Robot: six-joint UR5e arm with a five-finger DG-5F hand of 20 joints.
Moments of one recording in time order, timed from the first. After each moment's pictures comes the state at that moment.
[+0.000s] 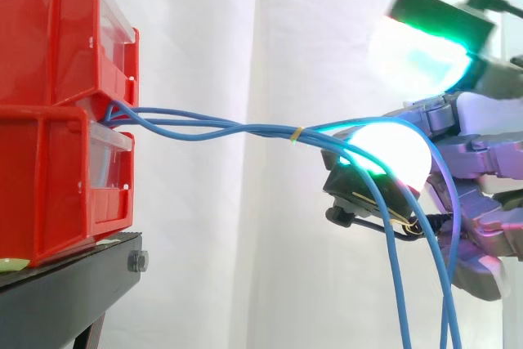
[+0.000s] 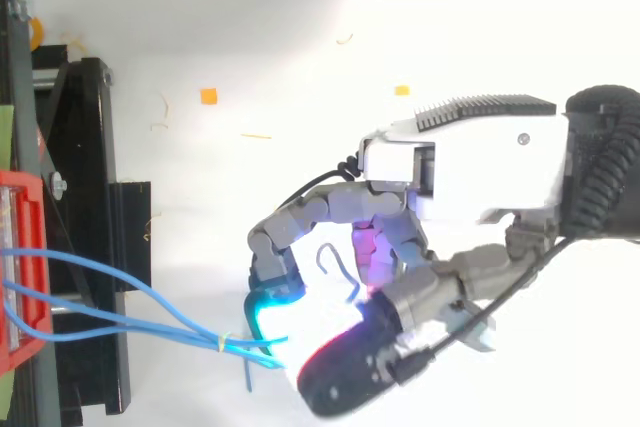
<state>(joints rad) 0.17 -2.14 -1.28 -3.06 -1.38 -0.21</state>
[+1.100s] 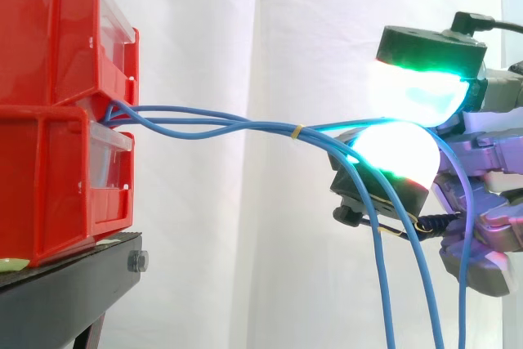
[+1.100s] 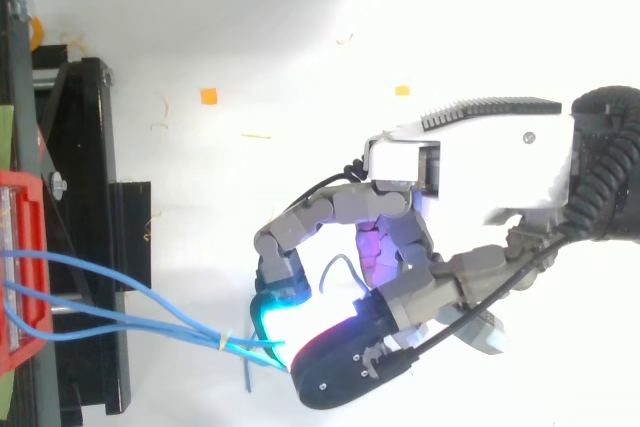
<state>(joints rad) 0.17 -2.13 -1.28 -3.08 -1.38 -0.18</state>
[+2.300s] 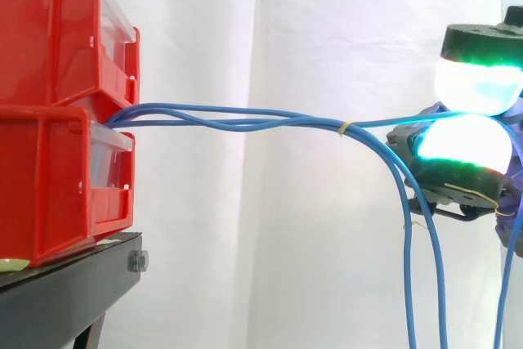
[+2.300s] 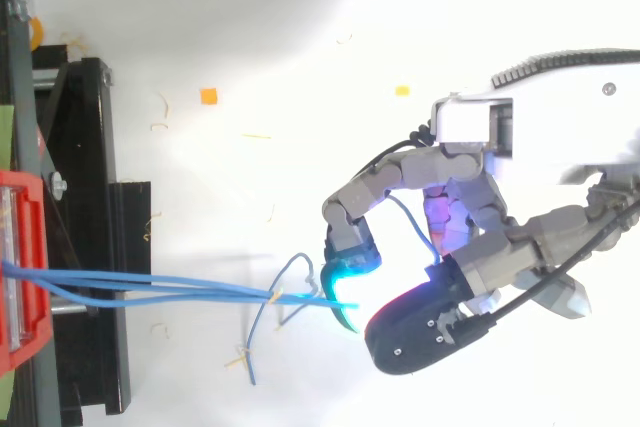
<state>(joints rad) 0.13 -2.07 -1.28 -3.24 -1.46 -0.22</state>
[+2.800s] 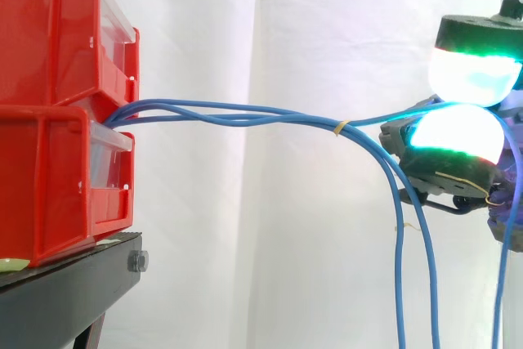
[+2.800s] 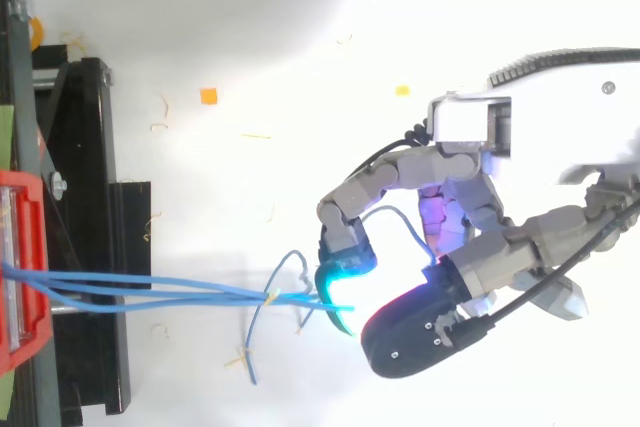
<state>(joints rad) 0.13 -2.07 -1.28 -3.22 -1.46 -0.22</state>
